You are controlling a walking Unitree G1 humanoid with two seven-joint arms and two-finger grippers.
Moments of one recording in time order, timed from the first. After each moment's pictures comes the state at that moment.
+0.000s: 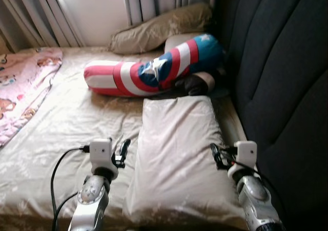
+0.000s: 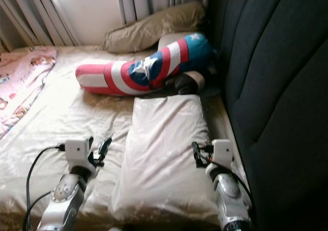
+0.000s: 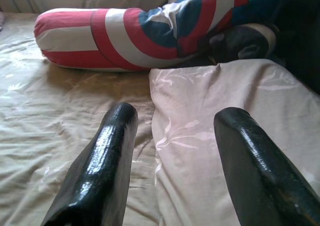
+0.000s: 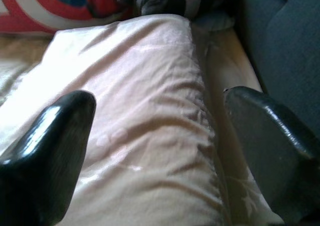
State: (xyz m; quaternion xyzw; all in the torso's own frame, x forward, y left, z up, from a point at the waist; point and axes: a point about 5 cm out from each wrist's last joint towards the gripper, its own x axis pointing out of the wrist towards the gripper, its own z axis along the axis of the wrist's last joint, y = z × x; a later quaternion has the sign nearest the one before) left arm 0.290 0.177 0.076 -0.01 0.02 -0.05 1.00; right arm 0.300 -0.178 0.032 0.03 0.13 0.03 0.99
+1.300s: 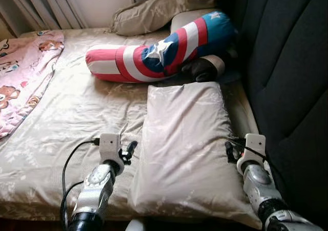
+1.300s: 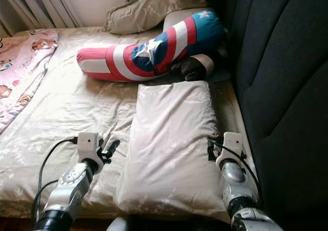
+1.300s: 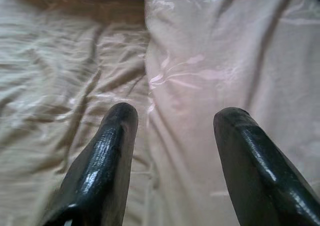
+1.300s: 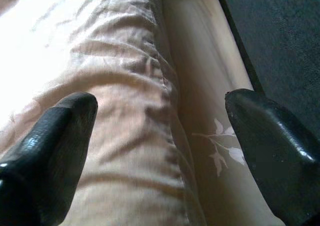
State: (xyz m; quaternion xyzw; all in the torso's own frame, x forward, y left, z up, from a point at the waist) left arm 0.314 0.162 0.066 -0.06 0.11 -0.07 0.99; right arm 0.319 -0.208 0.030 0.02 0.19 -0.08 0.98
